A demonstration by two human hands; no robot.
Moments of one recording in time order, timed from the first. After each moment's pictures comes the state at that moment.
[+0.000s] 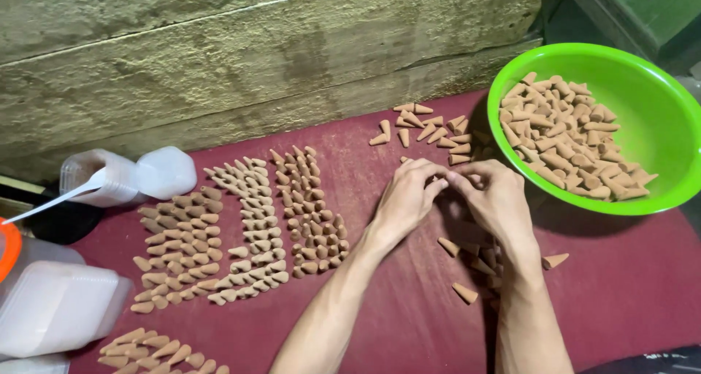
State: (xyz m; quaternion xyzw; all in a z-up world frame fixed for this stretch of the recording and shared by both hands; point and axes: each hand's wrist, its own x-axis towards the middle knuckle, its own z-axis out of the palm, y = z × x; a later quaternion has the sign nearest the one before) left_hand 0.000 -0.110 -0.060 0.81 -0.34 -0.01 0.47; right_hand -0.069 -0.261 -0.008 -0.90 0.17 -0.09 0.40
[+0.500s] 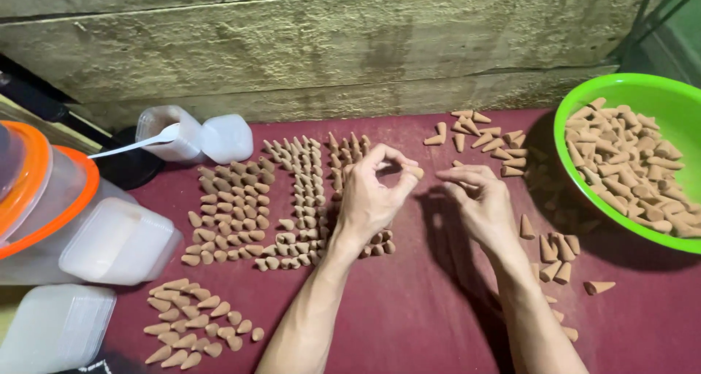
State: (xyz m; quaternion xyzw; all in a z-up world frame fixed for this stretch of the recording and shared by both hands) left_hand -0.028 0.014 0.011 0.75 -0.17 0.16 0.62; right_hand -0.052 -0.181 -0.031 -0.83 0.03 -0.15 0.54
